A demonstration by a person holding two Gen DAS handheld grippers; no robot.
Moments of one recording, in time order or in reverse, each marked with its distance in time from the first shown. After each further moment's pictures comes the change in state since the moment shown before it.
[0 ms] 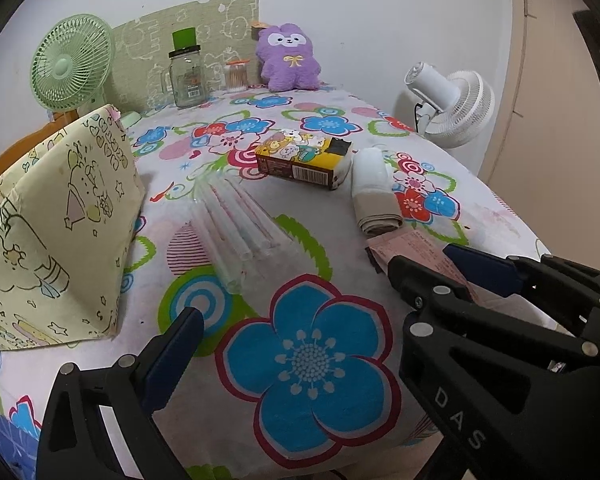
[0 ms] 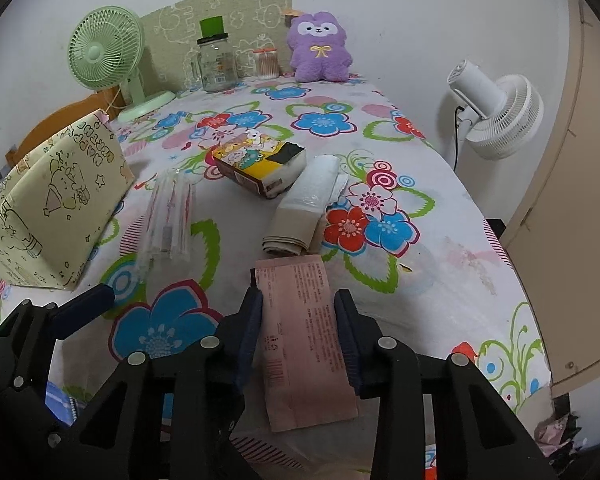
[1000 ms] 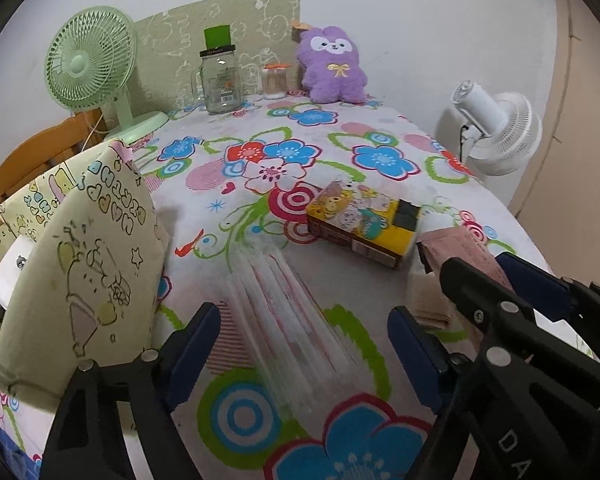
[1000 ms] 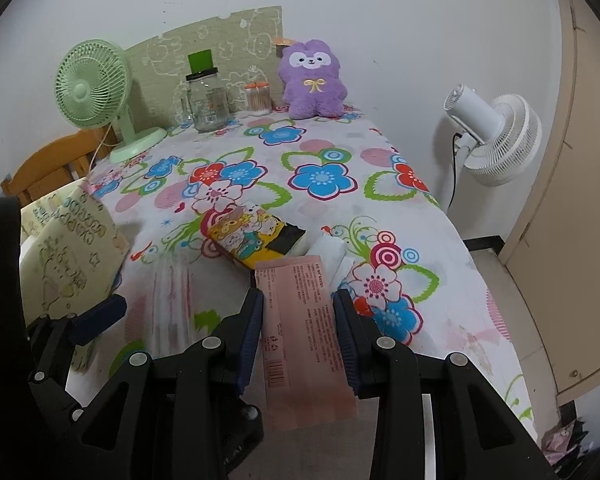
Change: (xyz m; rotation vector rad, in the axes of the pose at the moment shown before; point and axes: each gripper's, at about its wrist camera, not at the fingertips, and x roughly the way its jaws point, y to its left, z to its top) left arm 0.033 0.028 0.059 -0.098 0.017 0.103; right arm 0.007 0.002 0.056 0.038 -0.070 -0.010
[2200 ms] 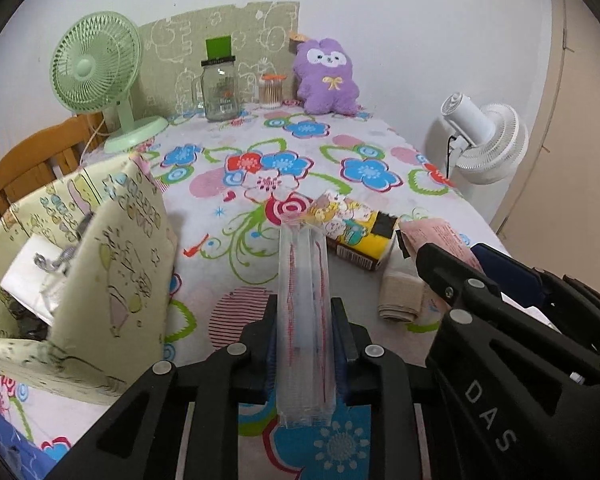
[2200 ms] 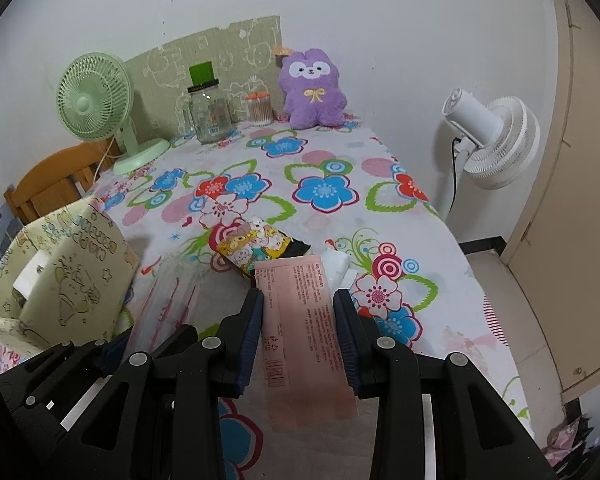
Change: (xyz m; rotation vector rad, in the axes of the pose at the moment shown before) left arm -0.039 0.001 0.001 -0.003 -0.023 -0.045; right arm -0.018 0.002 0.007 0.019 -0.030 0.011
